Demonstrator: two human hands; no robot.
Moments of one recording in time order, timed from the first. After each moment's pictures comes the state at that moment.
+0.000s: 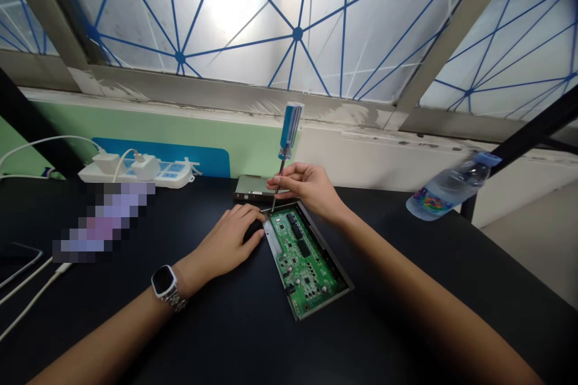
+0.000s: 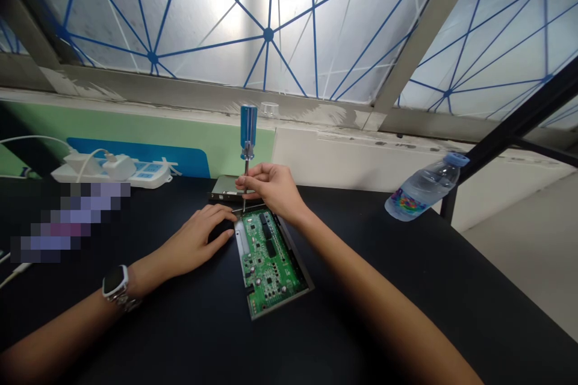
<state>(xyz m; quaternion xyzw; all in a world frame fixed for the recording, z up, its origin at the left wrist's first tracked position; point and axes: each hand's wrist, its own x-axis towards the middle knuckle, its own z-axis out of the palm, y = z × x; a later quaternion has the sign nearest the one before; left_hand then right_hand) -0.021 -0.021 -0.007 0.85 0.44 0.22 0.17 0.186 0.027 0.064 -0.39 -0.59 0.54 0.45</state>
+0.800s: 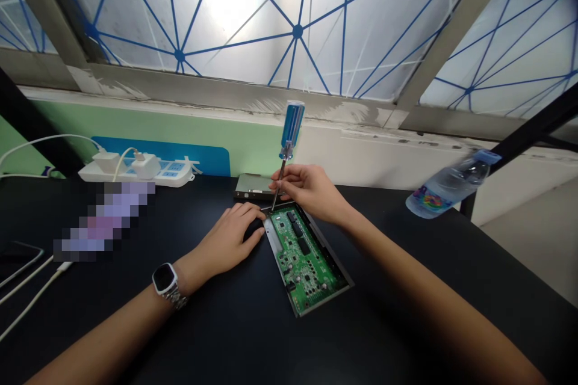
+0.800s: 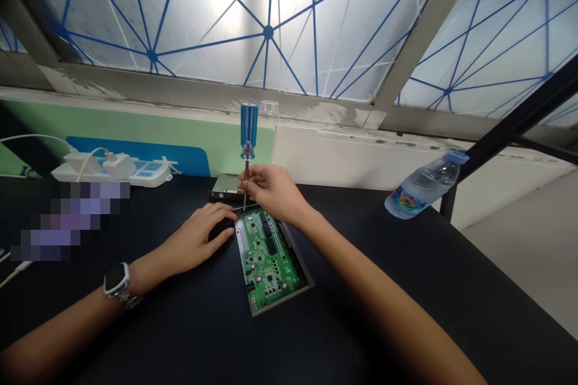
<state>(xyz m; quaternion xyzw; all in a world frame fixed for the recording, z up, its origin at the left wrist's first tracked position) -0.021 -0.022 -0.006 0.85 0.44 0.23 0.17 0.192 0.018 0.073 -0.42 -0.71 0.43 0.36</state>
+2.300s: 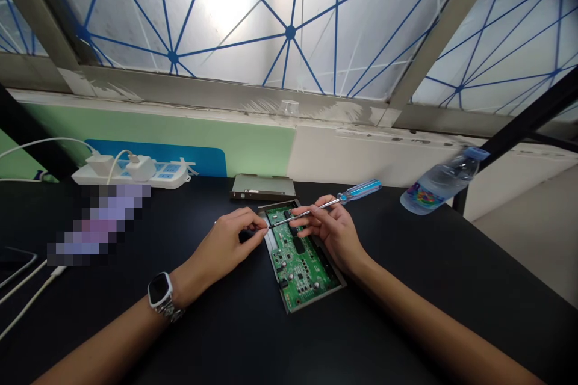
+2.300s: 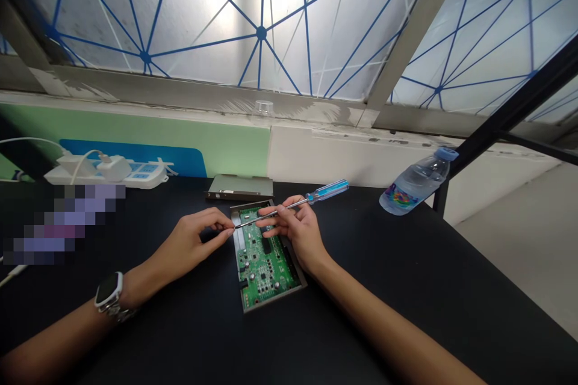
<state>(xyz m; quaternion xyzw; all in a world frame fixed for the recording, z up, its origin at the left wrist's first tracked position) -0.014 -0.035 0.001 0.80 0.41 0.35 0.25 0.229 -0.038 0.008 -0.35 -0.43 0.60 0.58</state>
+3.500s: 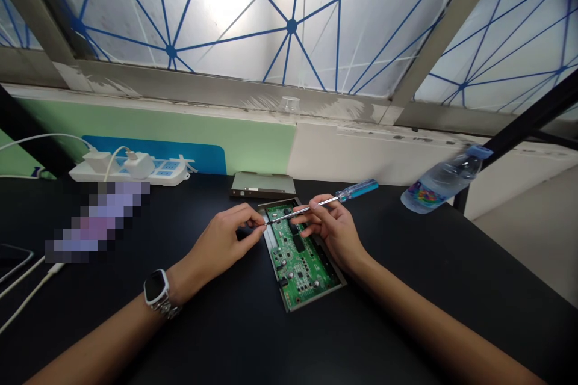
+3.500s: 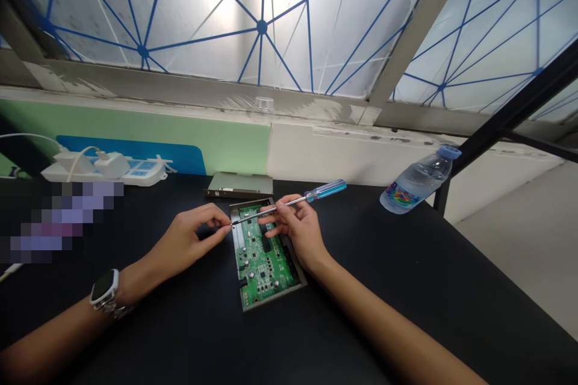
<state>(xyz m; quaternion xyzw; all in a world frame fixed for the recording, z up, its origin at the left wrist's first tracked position) -0.014 -0.034 0.006 0.81 0.40 0.36 0.23 0.229 -0.035 0.005 -0.37 -0.43 0.58 0.58</state>
